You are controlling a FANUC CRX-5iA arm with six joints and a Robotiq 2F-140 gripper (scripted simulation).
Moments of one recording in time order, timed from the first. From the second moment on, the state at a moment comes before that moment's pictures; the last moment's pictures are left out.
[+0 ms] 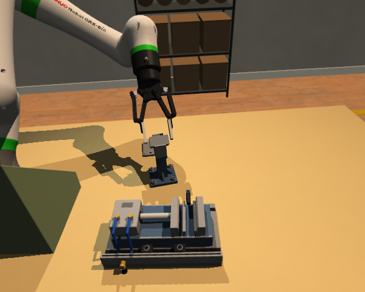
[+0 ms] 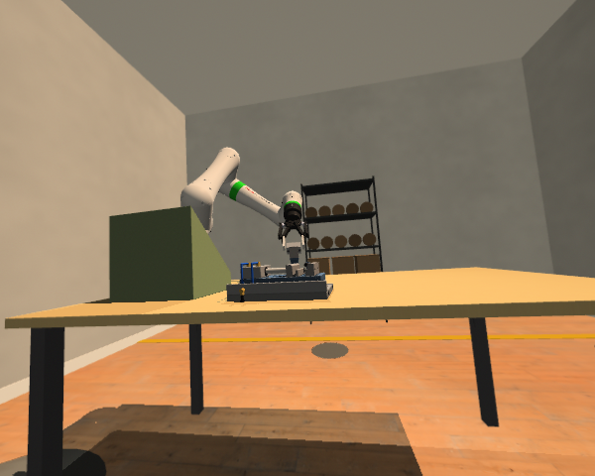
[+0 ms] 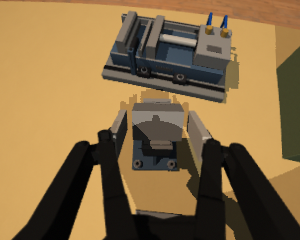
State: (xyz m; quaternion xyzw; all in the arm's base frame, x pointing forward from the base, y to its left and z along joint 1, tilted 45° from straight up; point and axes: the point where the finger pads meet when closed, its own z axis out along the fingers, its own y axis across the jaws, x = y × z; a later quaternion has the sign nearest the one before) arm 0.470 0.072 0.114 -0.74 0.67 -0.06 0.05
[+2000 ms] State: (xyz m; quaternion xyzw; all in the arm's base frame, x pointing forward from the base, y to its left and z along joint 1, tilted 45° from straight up) arm 0.470 0.070 0.111 -0.74 0.66 0.00 0.10
